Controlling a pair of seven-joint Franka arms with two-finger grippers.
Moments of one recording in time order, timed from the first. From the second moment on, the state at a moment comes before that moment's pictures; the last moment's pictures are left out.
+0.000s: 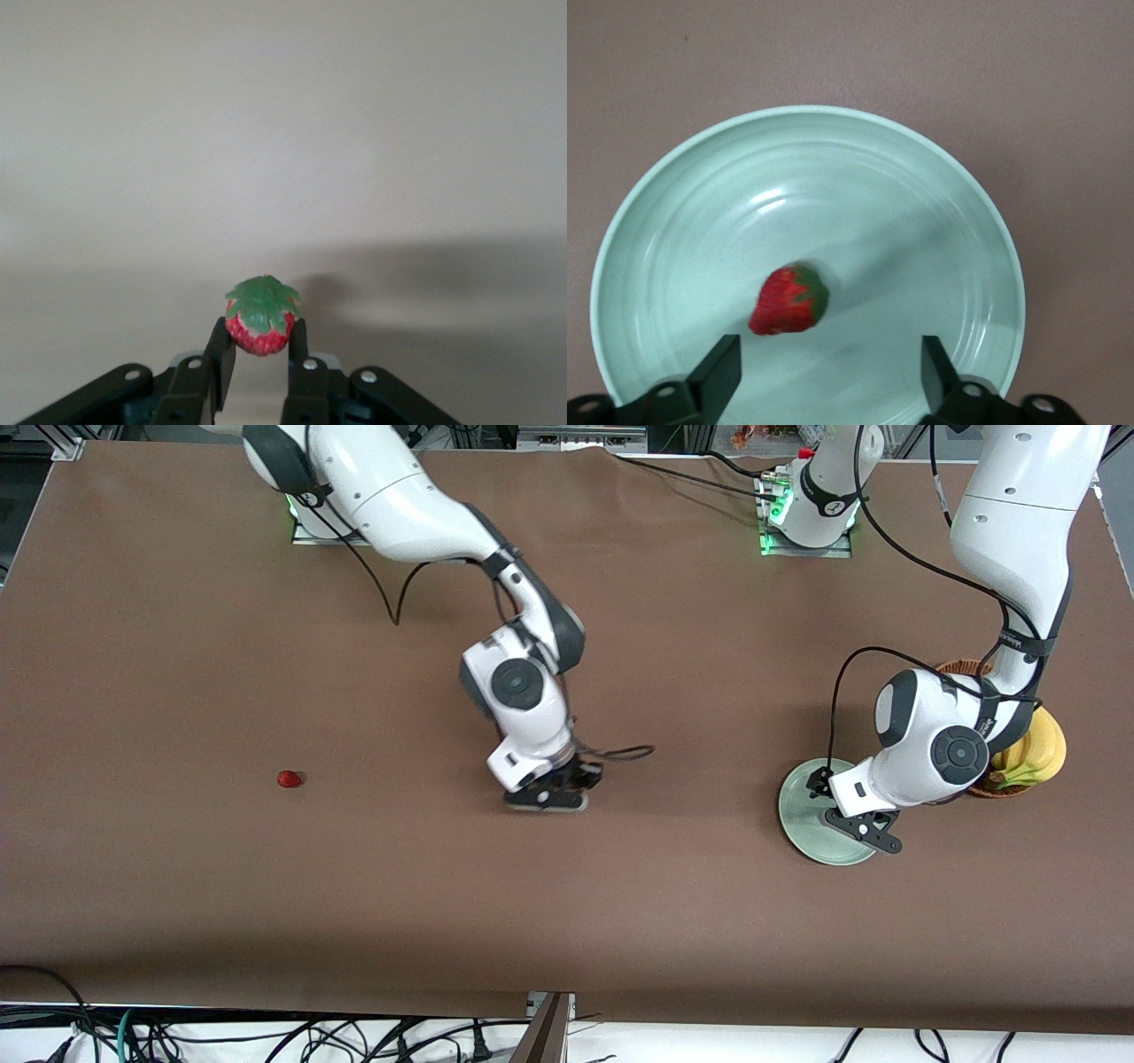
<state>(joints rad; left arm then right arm) 0.10 0.63 -0.17 -1.78 0.12 2.35 0.33 0.81 1.01 -0.10 -1.13 0.16 2.40 0.79</state>
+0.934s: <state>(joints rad) 0.10 0.36 -0.24 -1.75 0.00 1.97 0.20 0.80 0.98 -0.17 -1.11 0.16 2.34 0.71</state>
